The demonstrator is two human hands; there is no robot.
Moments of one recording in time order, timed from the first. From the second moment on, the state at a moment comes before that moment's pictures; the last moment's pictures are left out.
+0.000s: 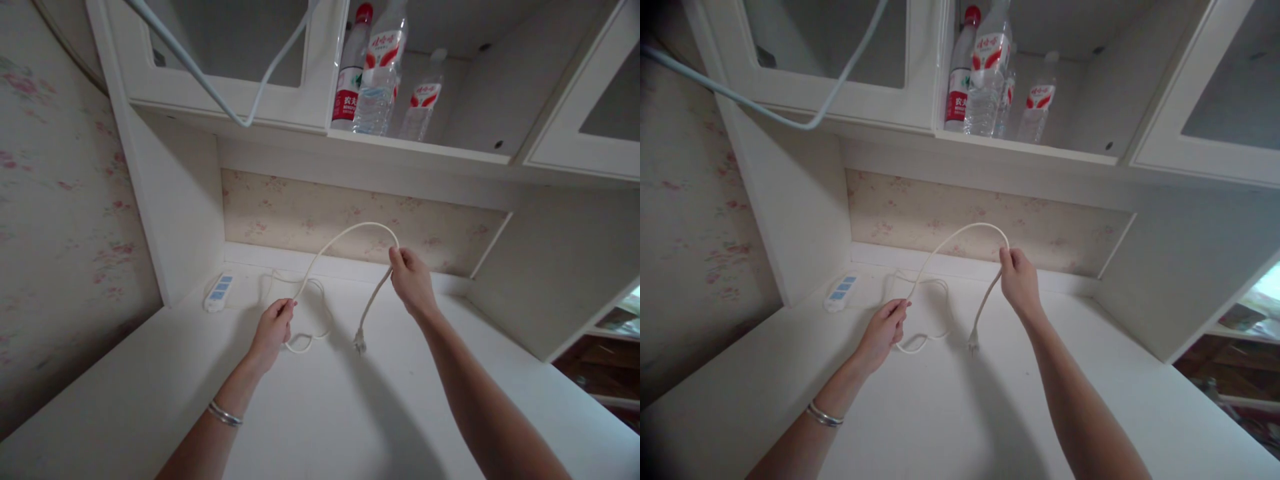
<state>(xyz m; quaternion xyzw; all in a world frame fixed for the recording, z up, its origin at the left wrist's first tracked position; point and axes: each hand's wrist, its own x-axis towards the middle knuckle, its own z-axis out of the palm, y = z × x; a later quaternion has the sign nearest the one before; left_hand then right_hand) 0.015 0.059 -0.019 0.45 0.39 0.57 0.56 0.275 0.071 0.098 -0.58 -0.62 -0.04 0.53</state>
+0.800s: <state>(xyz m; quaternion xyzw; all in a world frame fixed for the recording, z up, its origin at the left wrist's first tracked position) 0.021 0.048 -0.021 0.29 0.30 0.50 0.76 0.187 0.047 0.013 -0.34 -0.92 -0.17 0.12</state>
